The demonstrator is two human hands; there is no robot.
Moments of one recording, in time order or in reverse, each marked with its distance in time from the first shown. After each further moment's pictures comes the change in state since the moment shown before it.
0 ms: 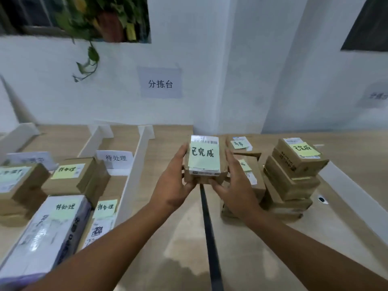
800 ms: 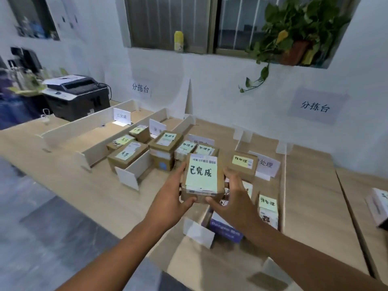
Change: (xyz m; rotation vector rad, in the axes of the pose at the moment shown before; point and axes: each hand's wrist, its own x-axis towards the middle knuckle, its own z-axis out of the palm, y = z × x) left_hand -0.340 -0.140 -0.469 0.252 0.385 -0.294; right_hand -0.132 -0.371 0.402 0.170 -0.441 -0.331
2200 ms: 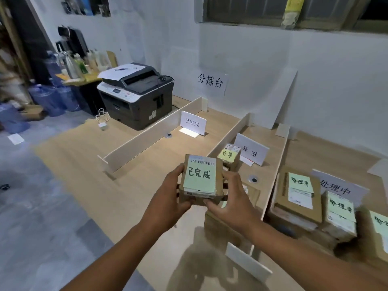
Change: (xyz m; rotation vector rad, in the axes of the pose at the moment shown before) left_hand 0.265 -0.454 -0.369 0.065 0.029 -0.271; right_hand 0.411 -0.104 0.508 0.151 -0.221 0.009
